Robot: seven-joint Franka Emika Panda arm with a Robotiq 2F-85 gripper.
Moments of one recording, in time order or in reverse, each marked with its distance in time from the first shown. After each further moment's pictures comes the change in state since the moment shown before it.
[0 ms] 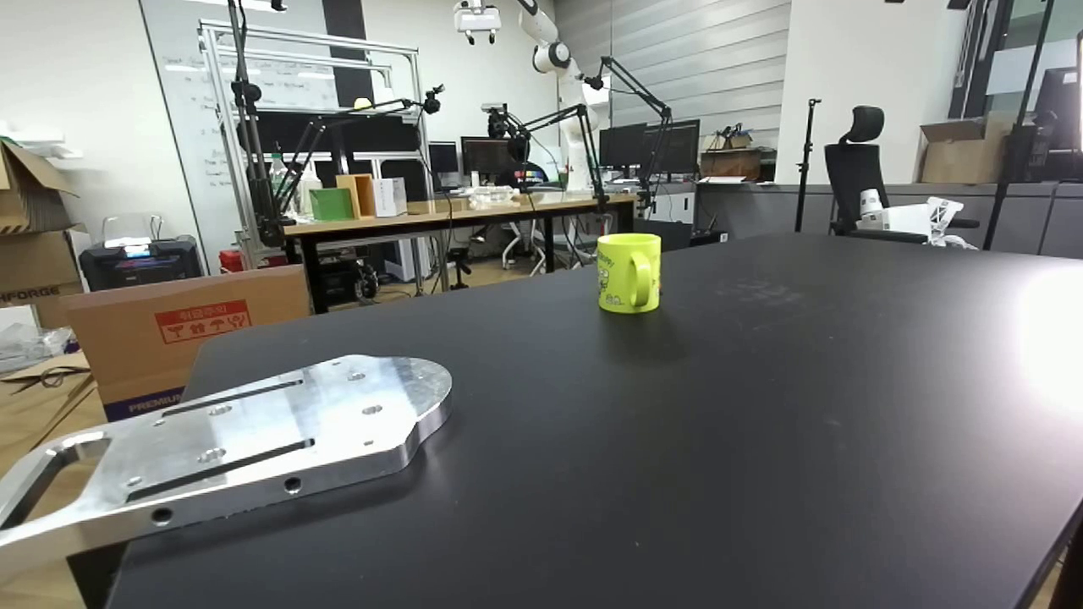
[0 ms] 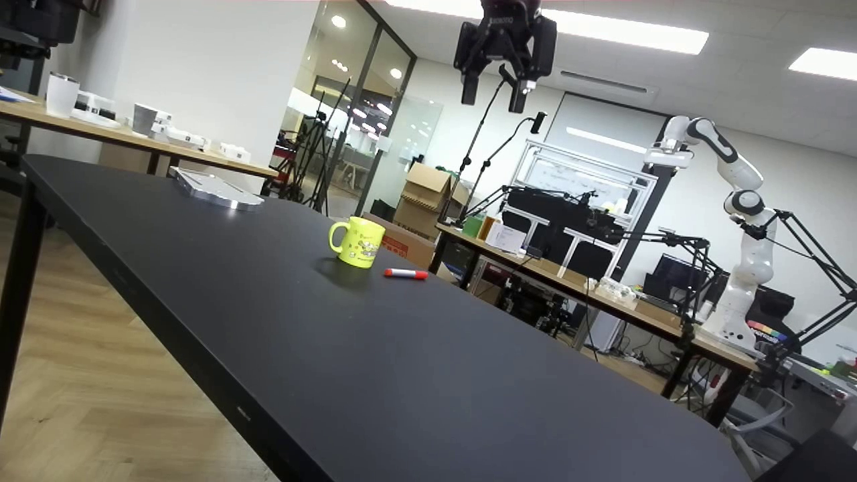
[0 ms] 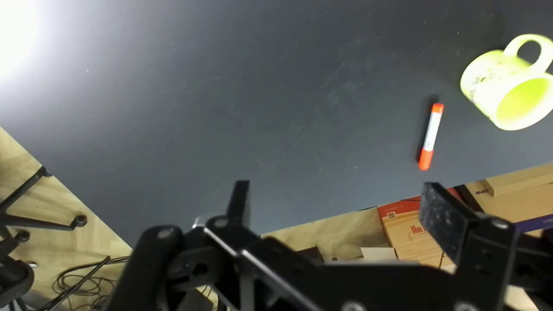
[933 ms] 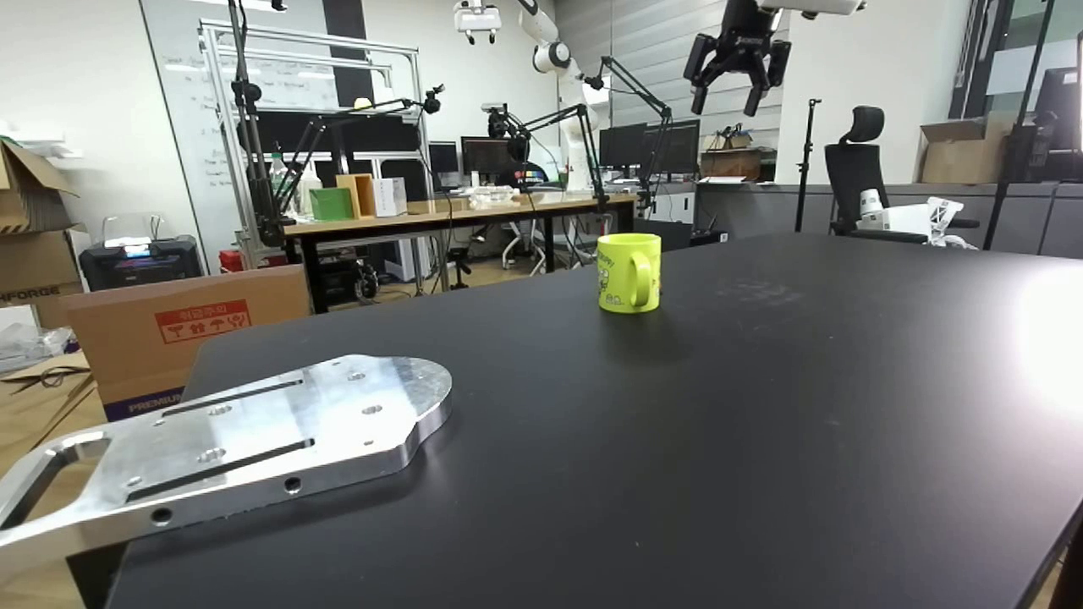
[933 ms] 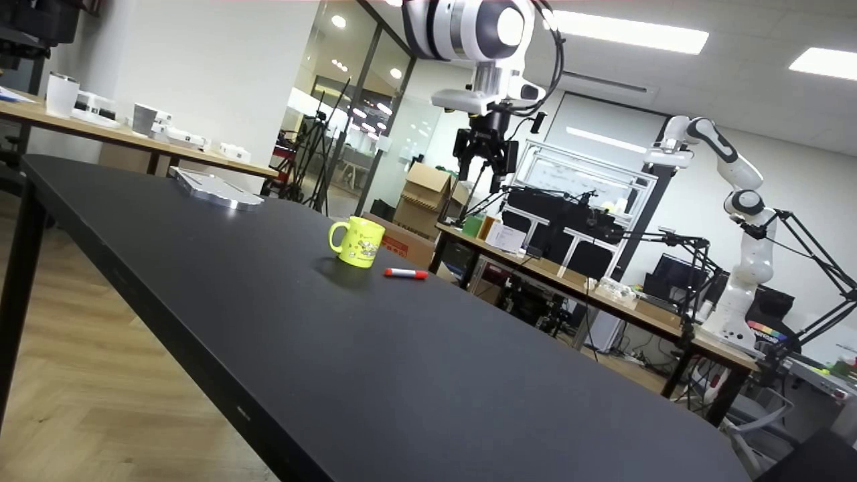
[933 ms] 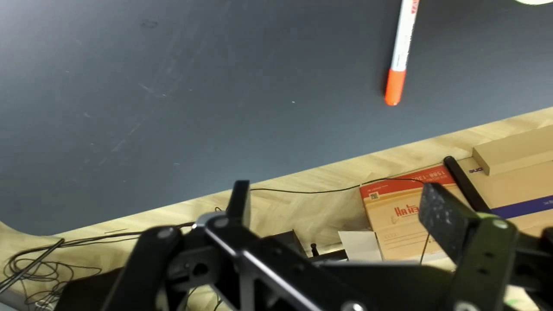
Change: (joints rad) arm 0.140 0.696 0.006 0.725 0.001 0.004 0.156
